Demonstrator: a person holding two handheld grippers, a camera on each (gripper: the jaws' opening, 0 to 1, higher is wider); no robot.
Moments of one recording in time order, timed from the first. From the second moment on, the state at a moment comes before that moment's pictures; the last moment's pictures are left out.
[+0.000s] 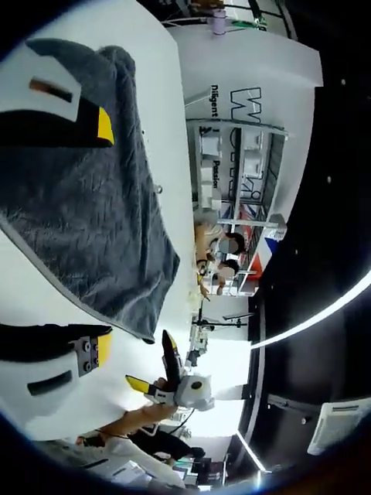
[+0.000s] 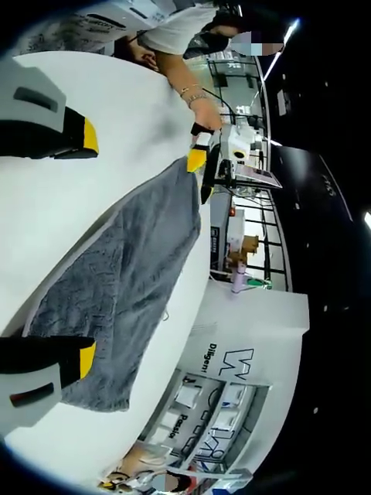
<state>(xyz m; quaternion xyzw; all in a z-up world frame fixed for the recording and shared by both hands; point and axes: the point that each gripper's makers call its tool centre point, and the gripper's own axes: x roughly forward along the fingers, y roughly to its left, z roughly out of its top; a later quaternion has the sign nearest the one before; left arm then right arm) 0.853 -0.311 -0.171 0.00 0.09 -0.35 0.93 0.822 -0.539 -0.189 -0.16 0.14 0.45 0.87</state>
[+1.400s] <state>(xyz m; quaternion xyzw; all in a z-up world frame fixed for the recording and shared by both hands) 0.844 -0.311 -0.166 0.00 0.10 -0.37 0.92 0.869 -0.685 -0.190 -0.21 0.19 0.23 0.93</state>
